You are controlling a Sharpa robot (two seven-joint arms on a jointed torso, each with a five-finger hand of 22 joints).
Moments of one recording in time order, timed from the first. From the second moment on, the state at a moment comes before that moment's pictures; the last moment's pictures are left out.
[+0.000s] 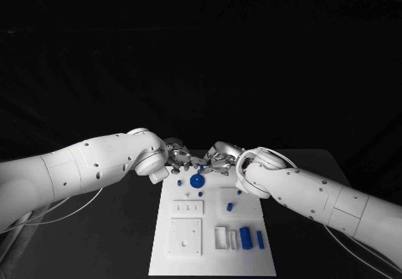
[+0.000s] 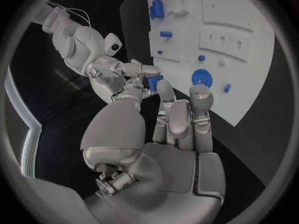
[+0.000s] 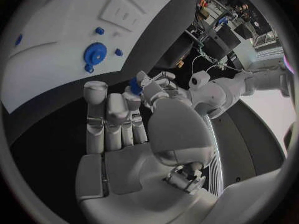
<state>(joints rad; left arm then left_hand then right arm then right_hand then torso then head) 1.38 -0.56 -0.19 1.21 -0.64 -0.01 -0.40 1.08 -0.12 0.08 0.14 0.12 1.08 0.01 0.19 0.88 1.30 -0.06 0.80 0.57 1.44 -0.11 1.27 1.12 0.08 1.35 -0.13 0.86 1.31 1.04 -0.46 0.17 1.20 -1.34 -0.16 -0.13 1.24 0.01 0.22 -0.25 0.21 1.18 0.07 0.06 0.07 1.33 -0.02 0.89 1.16 1.46 -0.09 1.02 1.20 0.08 1.45 -0.11 0.65 1.31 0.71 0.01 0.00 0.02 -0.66</state>
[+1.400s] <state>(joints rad) 1.38 -0.56 -0.19 1.21 -0.64 0.04 -0.41 1.08 -0.05 0.05 0.07 0.11 1.08 0.02 0.19 0.87 1.30 -0.06 0.79 0.56 1.43 -0.11 1.26 1.11 0.08 1.36 -0.13 0.79 1.31 1.04 -0.45 0.16 1.20 -1.37 -0.16 -0.13 1.24 0.01 0.22 -0.24 0.22 1.18 0.07 0.06 0.07 1.33 -0.03 0.89 1.16 1.46 -0.09 1.02 1.20 0.08 1.45 -0.11 0.65 1.31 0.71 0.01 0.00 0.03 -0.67</state>
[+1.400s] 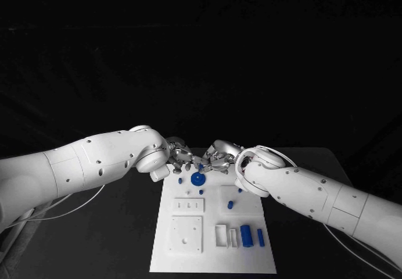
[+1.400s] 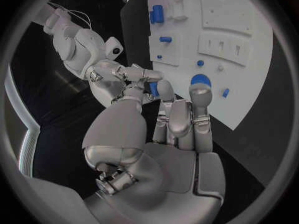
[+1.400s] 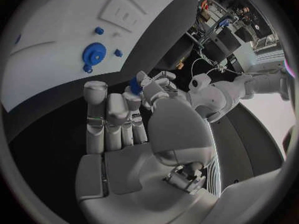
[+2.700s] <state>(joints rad) 1.38 -0.55 -0.20 1.20 -0.64 0.06 -0.40 1.16 0.09 0.05 -0.07 0.27 1.07 0.02 0.17 0.83 1.29 -0.06 0.79 0.56 1.43 -0.11 1.25 1.10 0.08 1.37 -0.13 0.78 1.31 1.04 -0.44 0.16 1.21 -1.37 -0.16 -0.13 1.23 0.00 0.23 -0.24 0.23 1.18 0.07 0.06 0.07 1.33 -0.03 0.89 1.16 1.46 -0.09 1.02 1.20 0.08 1.45 -0.11 0.65 1.31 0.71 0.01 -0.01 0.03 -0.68</state>
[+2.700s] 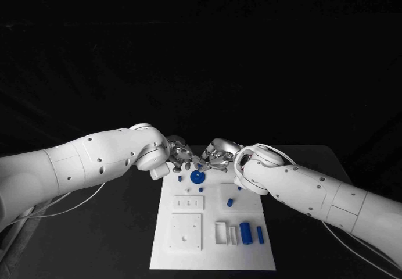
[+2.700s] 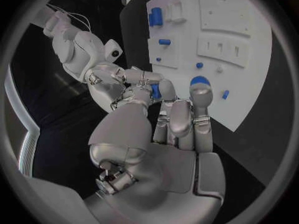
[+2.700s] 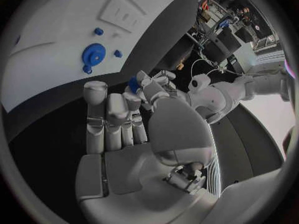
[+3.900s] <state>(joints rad) 1.38 -0.55 -0.20 1.20 -0.64 0.08 -0.39 1.04 0.20 0.09 -0.08 0.49 1.03 0.02 0.23 0.95 1.29 -0.06 0.77 0.55 1.43 -0.11 1.24 1.11 0.06 1.37 -0.13 0.76 1.31 1.04 -0.44 0.16 1.19 -1.37 -0.16 -0.13 1.23 0.00 0.22 -0.22 0.27 1.17 0.07 0.06 0.07 1.33 -0.03 0.87 1.15 1.46 -0.09 1.01 1.19 0.08 1.45 -0.11 0.63 1.31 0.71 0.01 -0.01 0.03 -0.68</state>
